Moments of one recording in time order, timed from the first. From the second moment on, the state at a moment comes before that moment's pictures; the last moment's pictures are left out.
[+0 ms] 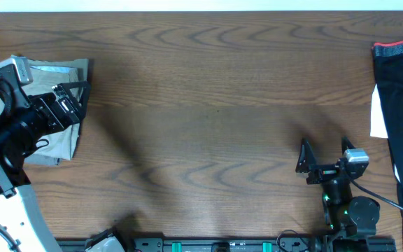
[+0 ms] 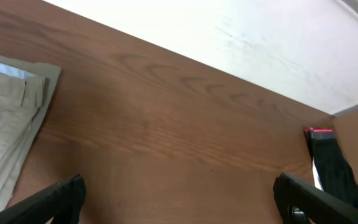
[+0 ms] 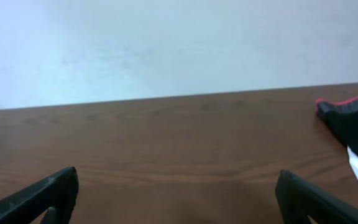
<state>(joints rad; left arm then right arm) 0.54 1.12 1.42 -1.05 0.76 -0.04 -0.01 0.02 0.04 -0.05 -0.10 0.17</state>
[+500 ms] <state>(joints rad) 0.54 1.12 1.42 -1.05 0.76 -0.04 -0.01 0.01 0.01 -0.07 -0.07 0.17</state>
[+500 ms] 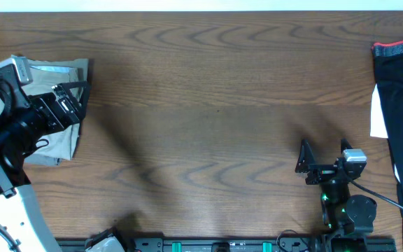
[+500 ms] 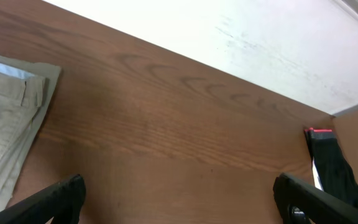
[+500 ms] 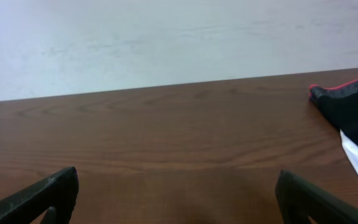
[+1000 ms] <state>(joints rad) 0.54 1.12 1.42 -1.05 0.76 -0.04 -0.01 0.01 0.01 -0.05 -0.05 0.17</state>
